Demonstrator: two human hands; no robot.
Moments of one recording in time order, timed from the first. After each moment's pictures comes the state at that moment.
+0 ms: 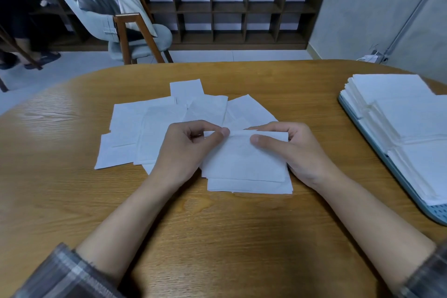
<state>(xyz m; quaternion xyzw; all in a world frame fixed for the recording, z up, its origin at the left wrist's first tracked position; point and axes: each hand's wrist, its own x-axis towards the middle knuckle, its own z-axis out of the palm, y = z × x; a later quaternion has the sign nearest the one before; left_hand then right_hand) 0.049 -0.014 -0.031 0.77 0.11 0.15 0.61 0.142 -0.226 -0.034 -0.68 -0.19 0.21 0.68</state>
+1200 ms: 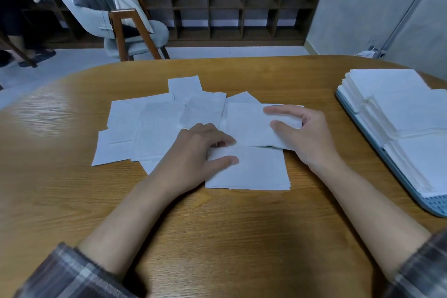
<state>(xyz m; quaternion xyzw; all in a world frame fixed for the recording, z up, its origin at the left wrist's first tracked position) 0.048 -0.008 -0.046 0.94 -0.05 0.10 0.31 0.160 -0.238 -0.037 -0.78 -0.20 0.01 0.60</state>
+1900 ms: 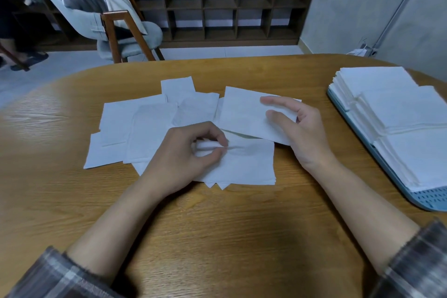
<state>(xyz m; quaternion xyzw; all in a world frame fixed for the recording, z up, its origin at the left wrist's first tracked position) 0.037 -0.015 -0.029 0.88 -0.04 0.13 0.45 0.162 -0.241 -0.035 -0.74 -0.23 -0.01 0.63</state>
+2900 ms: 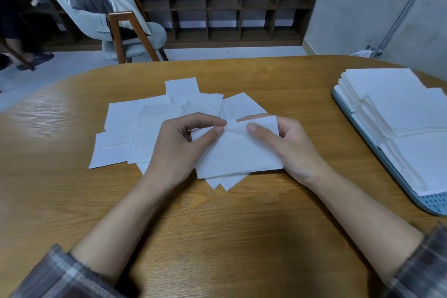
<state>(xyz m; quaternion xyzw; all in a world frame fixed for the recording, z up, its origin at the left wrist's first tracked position) 0.041 -0.021 -0.025 0.78 0.07 0.20 0.59 0.132 -0.221 -0.030 -0.66 -0.20 0.20 0.70</state>
